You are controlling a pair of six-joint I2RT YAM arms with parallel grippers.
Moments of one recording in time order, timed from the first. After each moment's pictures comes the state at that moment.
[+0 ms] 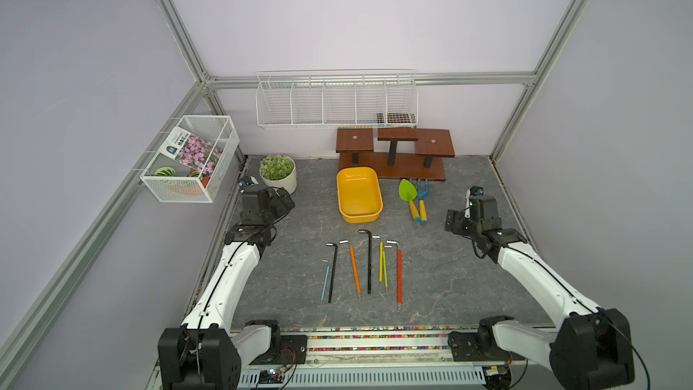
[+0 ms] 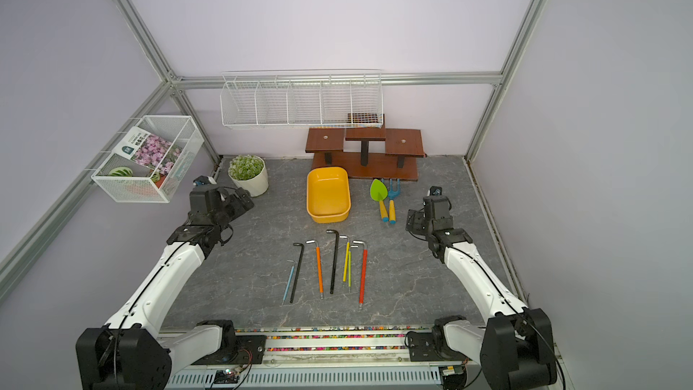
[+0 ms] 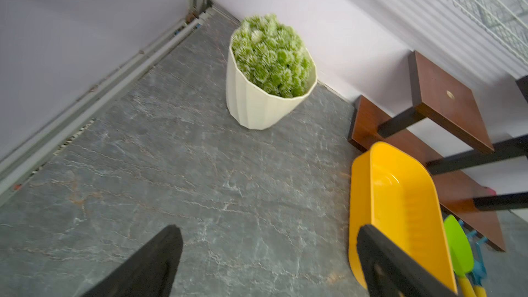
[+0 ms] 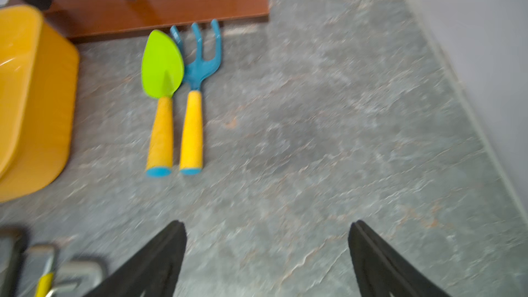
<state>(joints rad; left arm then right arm) -0.08 1.16 0.89 -0.32 -0.08 -0.53 0.17 1.17 0.77 -0.40 0.14 0.26</state>
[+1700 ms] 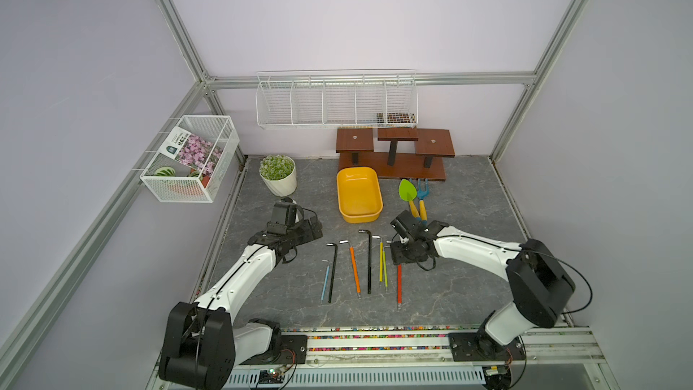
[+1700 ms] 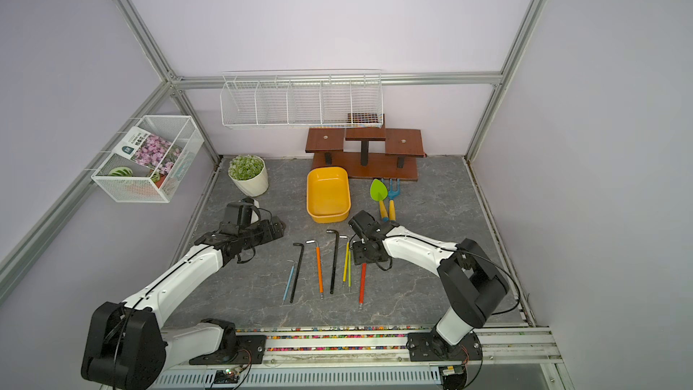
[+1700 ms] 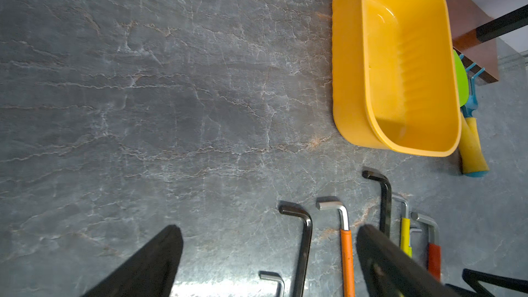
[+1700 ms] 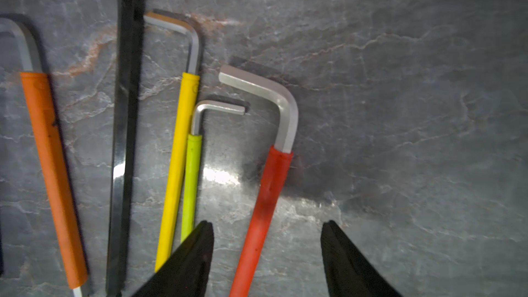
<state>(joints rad) -0.27 1.22 0.73 -0.35 0.10 -0.50 0.73 1.64 1.00 -0.65 0.03 0.54</state>
